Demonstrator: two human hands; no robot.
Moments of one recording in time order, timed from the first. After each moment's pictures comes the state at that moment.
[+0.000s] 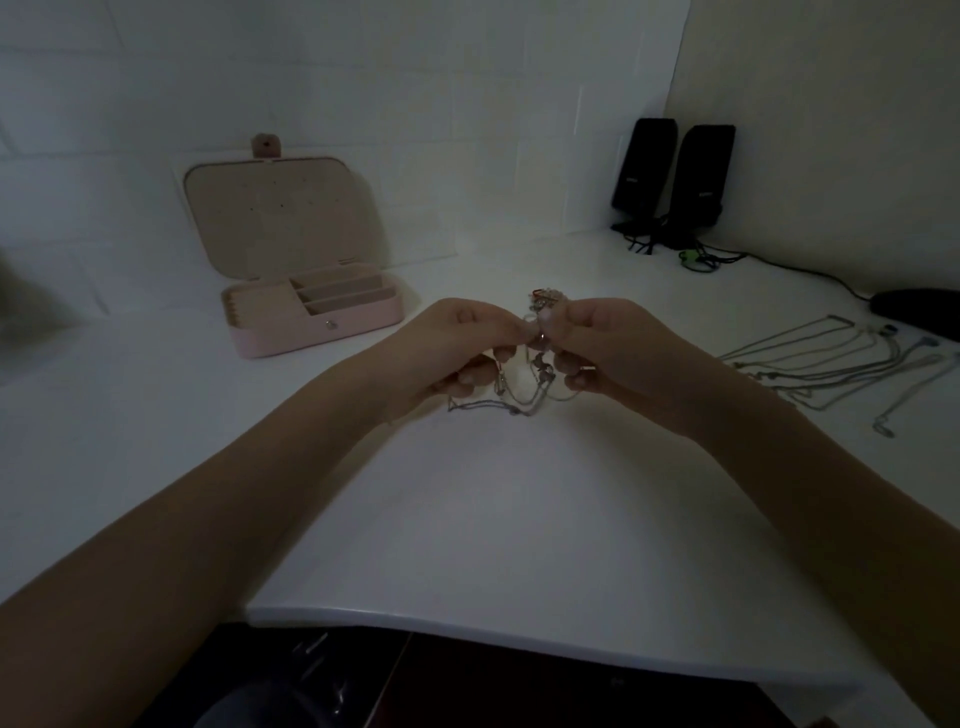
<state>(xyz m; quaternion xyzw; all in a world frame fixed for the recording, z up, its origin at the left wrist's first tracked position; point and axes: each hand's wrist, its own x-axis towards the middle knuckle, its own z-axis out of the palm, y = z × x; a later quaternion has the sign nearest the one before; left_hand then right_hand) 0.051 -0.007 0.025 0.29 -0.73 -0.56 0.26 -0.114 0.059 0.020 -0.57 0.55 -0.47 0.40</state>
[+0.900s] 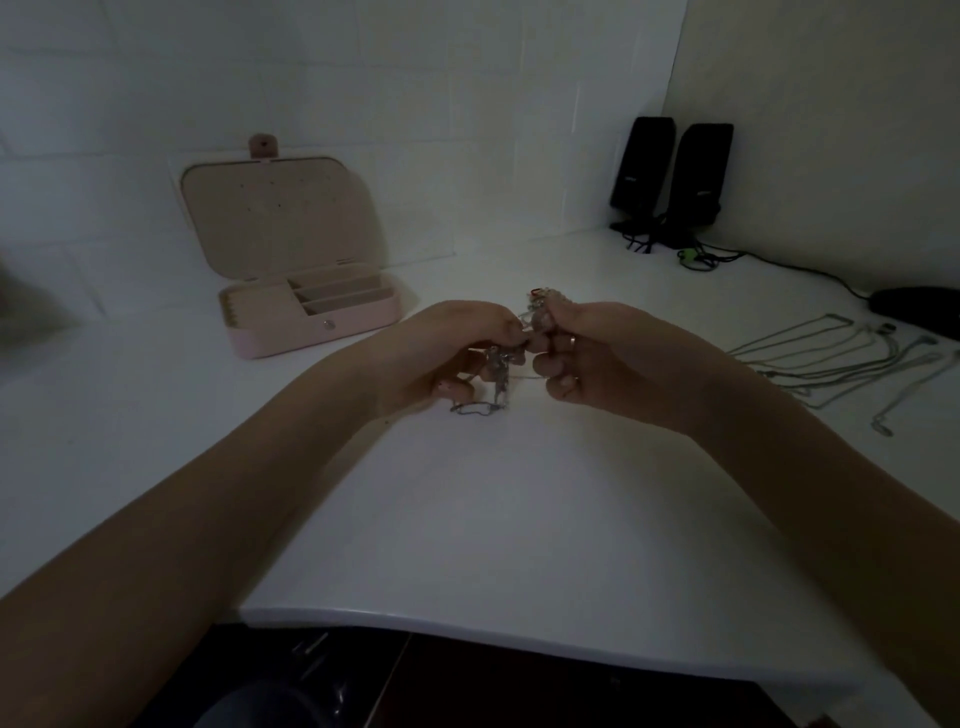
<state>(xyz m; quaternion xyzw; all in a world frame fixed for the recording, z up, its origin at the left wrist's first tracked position) 0.049 -0.016 0.023 0.30 -0.68 -0.64 0.21 -0.114 0.061 0.026 -0.47 0.42 -0.47 0.61</state>
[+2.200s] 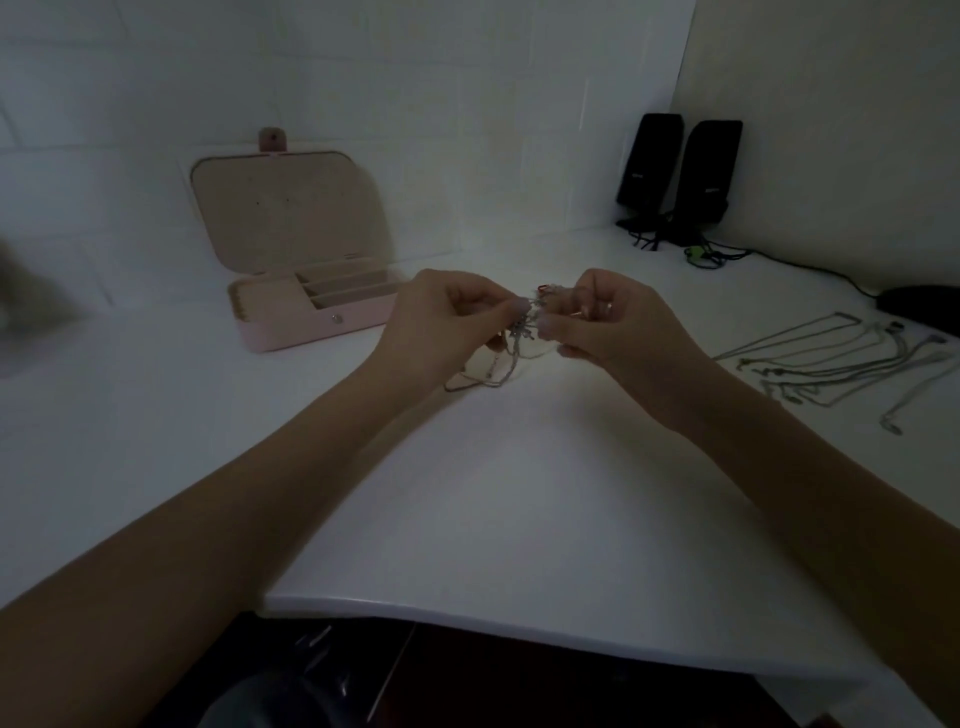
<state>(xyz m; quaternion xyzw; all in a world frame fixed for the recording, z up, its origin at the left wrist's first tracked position) 0.046 -0.015 0.013 0.31 -0.75 -0.38 0.44 -0.111 0.056 0.018 -0.55 0.51 -0.57 0.34</state>
